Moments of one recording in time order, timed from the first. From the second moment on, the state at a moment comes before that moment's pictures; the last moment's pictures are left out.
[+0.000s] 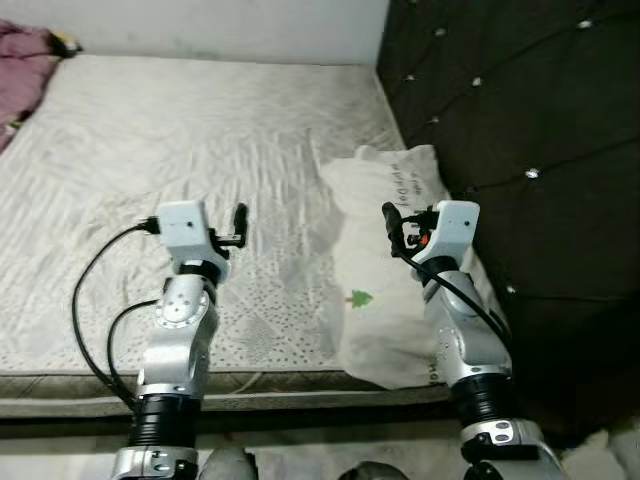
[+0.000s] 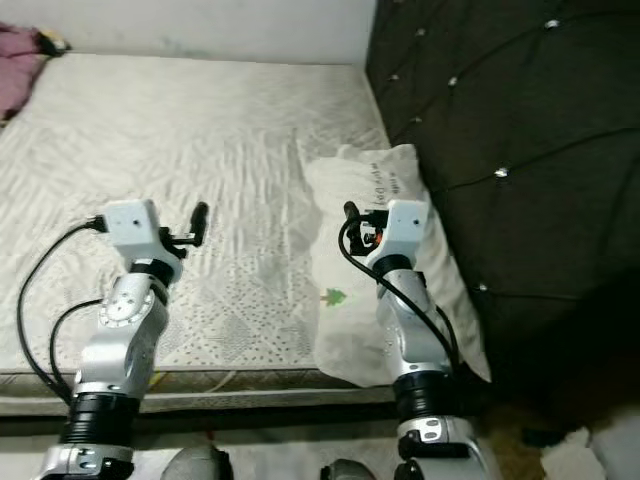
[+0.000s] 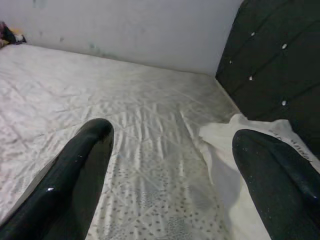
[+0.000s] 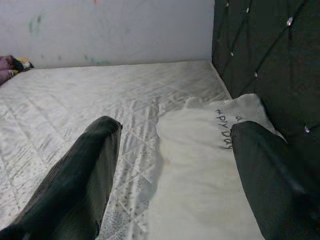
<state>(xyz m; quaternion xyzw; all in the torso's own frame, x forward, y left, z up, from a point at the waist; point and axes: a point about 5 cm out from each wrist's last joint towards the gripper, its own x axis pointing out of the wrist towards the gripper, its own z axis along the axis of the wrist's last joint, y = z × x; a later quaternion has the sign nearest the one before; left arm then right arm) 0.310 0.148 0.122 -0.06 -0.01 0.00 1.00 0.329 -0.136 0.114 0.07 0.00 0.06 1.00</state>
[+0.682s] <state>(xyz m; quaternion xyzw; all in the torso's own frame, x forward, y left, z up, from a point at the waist) 0.306 0.156 0.121 -0.07 -0.01 0.02 1.00 0.329 -0.127 0.112 0.06 0.02 0.10 0.99</state>
